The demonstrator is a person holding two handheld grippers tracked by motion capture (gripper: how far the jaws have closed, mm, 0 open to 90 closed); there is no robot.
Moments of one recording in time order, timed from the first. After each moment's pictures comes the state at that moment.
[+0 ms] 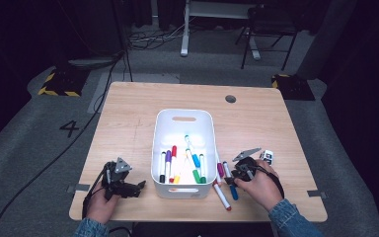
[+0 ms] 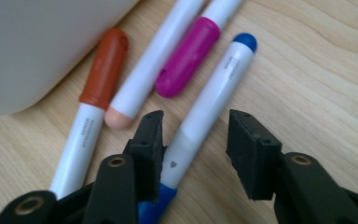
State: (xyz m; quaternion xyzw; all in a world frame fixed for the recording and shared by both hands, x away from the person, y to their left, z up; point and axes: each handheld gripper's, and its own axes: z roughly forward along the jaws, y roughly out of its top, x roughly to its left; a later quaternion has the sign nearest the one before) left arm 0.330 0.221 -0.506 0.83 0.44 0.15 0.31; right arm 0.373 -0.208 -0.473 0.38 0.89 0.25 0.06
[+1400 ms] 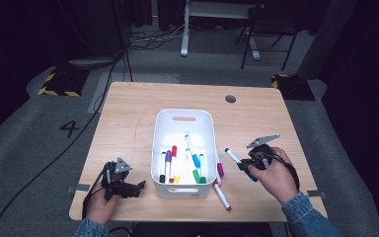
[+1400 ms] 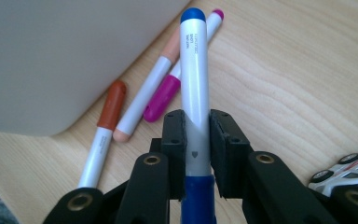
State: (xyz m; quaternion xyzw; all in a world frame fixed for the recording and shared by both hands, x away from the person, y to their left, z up) left arm 0.330 0.221 -0.506 0.83 0.44 0.15 0.31; right arm 0.373 -0.226 -0.403 0.39 0.87 0.27 0.10
